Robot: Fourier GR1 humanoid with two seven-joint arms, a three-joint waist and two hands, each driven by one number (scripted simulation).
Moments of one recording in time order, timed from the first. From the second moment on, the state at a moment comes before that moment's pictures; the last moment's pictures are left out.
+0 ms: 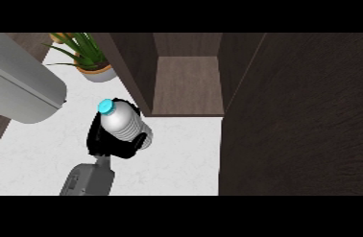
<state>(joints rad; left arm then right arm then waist) -0.18 0.00 -0.04 -1.30 0.46 -0.10 -0.21 0.59 -0.04 0.26 -2.14 -0.22 0.27 -0.17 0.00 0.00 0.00</state>
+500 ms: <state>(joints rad) -0.39 0.00 -0.20 -1.27 0.45 0.21 -0.18 0.57 -0.05 0.27 -2.14 -0.24 0.26 -0.15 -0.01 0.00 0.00</state>
